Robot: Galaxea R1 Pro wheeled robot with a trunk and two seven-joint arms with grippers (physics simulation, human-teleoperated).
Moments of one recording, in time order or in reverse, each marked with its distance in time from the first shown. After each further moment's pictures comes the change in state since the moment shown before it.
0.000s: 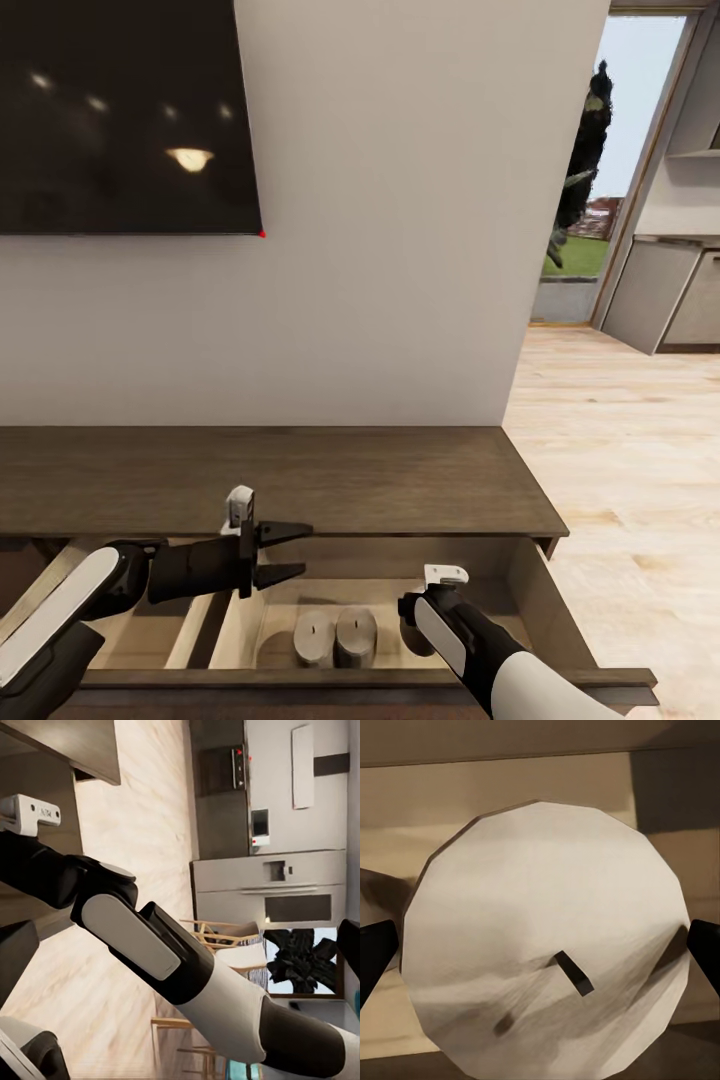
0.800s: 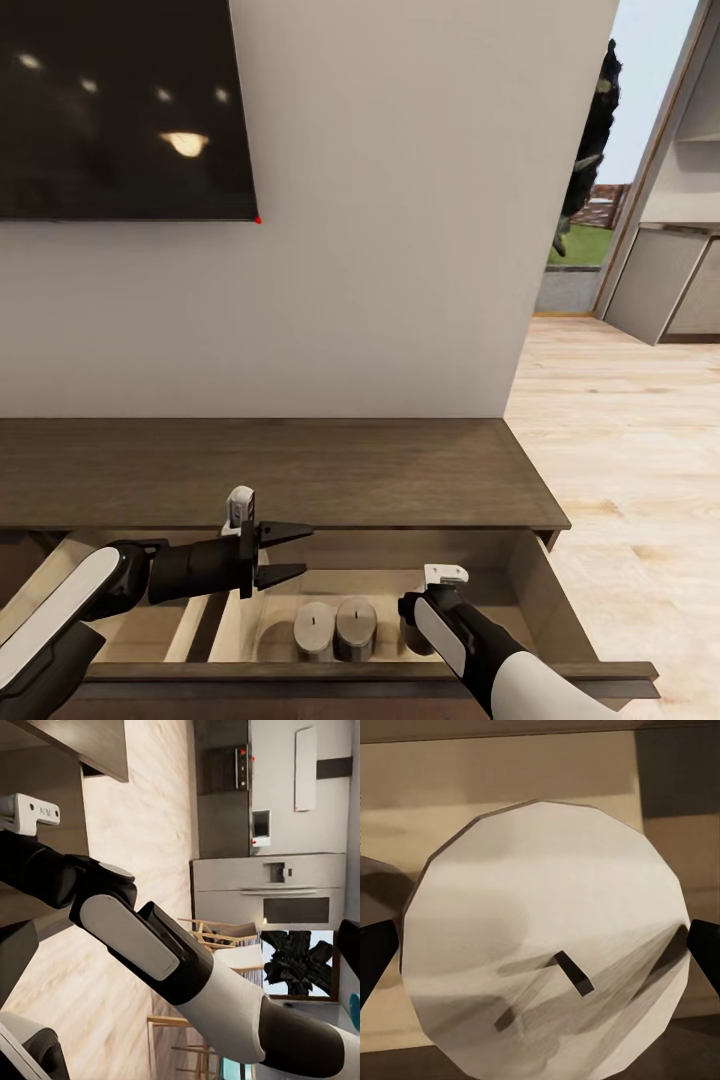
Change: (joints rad) left arm 0.000 -0.001 -0.001 0.000 0.000 -0.001 -0.001; right arm 0.000 0.000 0.000 0.000 0.008 -0.002 -0.001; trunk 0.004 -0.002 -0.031
